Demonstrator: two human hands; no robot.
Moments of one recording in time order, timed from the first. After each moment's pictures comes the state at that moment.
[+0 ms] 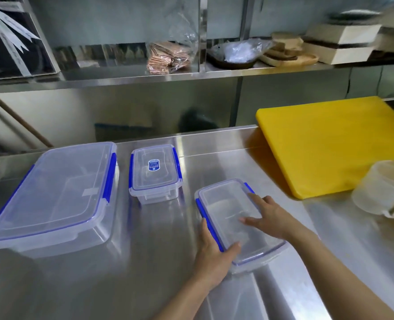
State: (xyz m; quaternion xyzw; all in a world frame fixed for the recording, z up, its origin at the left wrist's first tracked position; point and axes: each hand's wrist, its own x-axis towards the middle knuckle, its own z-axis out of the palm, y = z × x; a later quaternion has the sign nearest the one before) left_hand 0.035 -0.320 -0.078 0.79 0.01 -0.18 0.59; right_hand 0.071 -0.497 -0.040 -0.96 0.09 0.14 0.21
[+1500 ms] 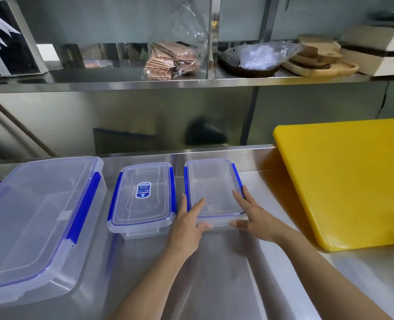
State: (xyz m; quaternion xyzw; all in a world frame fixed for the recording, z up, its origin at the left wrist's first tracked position) left_hand 0.211 -0.322 -0.088 0.92 -0.06 -0.07 0.38; right_hand 0.212 -0.518 -0.069 -0.94 -0.06 0.16 0.30
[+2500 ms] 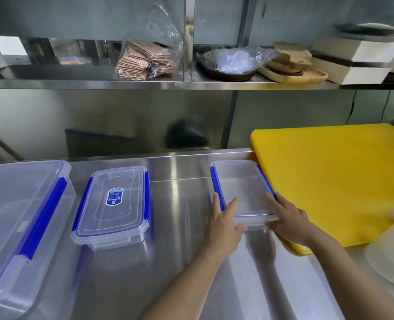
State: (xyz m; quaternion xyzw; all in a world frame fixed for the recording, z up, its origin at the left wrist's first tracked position) left_hand 0.211 -0.444 -0.085 0.91 -0.14 -0.10 0.38; right_hand 0.192 -0.622 -0.064 -0.98 0.10 0.11 0.12
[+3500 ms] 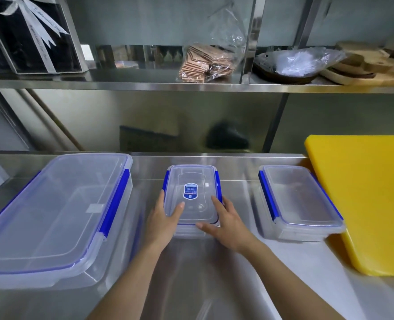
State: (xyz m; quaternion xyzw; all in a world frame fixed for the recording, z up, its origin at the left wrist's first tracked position) left_hand 0.233 -0.225 -0.089 0.86 0.14 0.01 0.49; right_hand 0.226 -0.395 -0.079 -0.91 -0.07 0.09 0.40
